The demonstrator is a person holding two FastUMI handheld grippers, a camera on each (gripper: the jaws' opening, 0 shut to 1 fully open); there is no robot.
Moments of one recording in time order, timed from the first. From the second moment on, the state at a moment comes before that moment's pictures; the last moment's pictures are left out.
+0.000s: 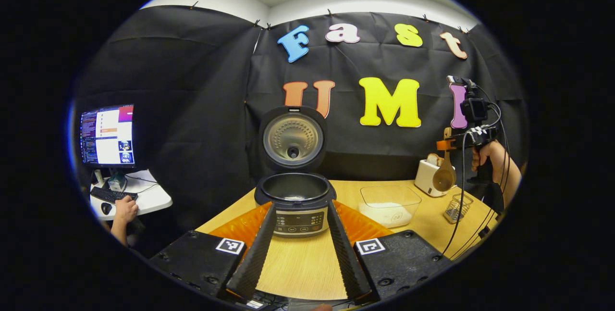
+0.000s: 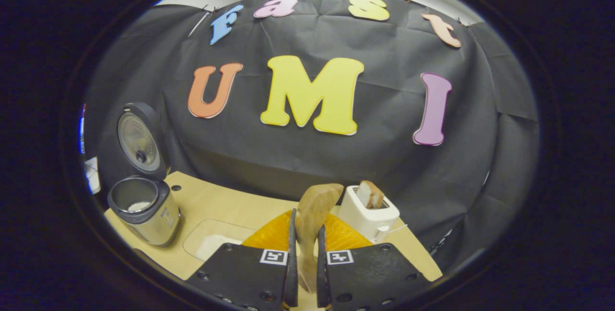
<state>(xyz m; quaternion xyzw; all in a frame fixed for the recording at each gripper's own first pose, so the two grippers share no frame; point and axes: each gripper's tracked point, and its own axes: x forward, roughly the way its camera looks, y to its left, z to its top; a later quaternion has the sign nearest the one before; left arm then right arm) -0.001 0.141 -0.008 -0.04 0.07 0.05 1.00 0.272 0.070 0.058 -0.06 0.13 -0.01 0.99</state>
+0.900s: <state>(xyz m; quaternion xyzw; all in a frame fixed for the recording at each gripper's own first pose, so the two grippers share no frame) 0.012 0.186 -0.022 -0.07 0.08 0.06 0.99 0.378 0.178 -0.072 -0.09 0.19 -0.12 0.97</state>
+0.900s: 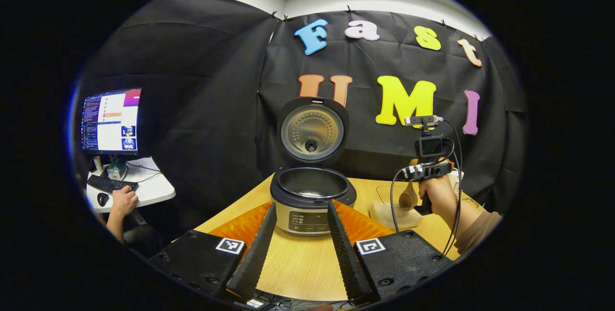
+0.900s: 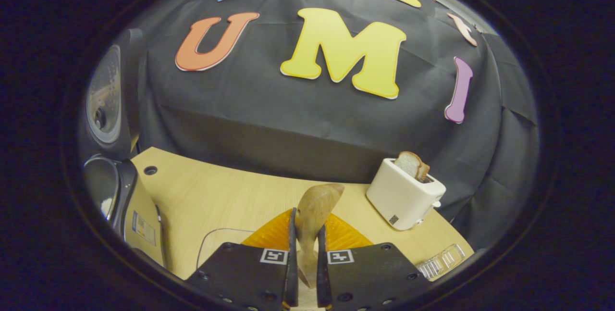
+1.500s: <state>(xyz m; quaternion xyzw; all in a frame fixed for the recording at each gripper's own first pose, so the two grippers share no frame) 0.012 0.186 -0.023 -0.05 0.08 0.04 0.99 0.369 0.235 -0.102 0.01 0.25 -0.11 0.96</state>
